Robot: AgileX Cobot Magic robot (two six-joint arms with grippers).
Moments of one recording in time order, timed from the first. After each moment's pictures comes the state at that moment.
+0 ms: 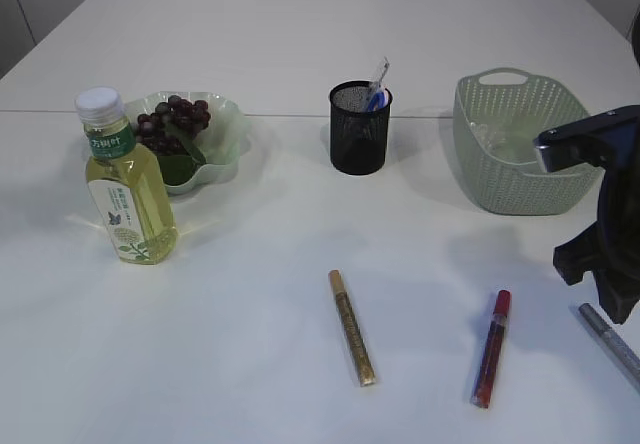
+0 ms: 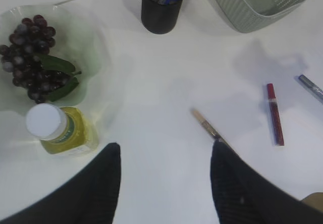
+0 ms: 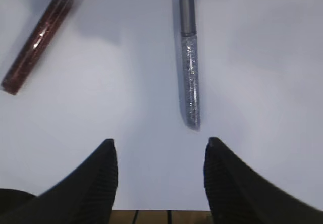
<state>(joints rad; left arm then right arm) -0.52 1.48 -1.77 -0.07 1.26 -0.10 0.33 1.54 -1.05 -0.20 1.22 0.22</state>
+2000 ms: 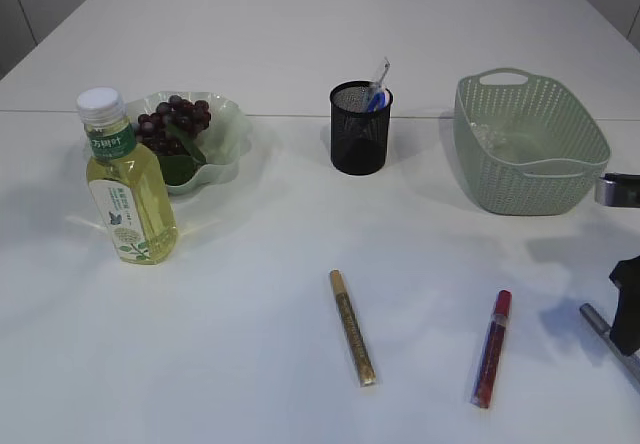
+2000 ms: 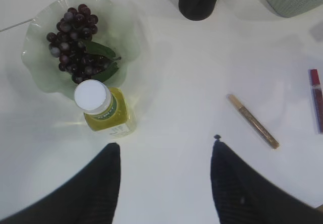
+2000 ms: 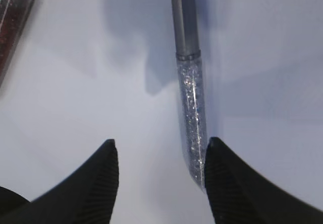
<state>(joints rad) -0.52 1.40 -1.68 0.05 1.26 -0.10 -0.15 1.75 -0.99 0.21 1.04 -0.47</state>
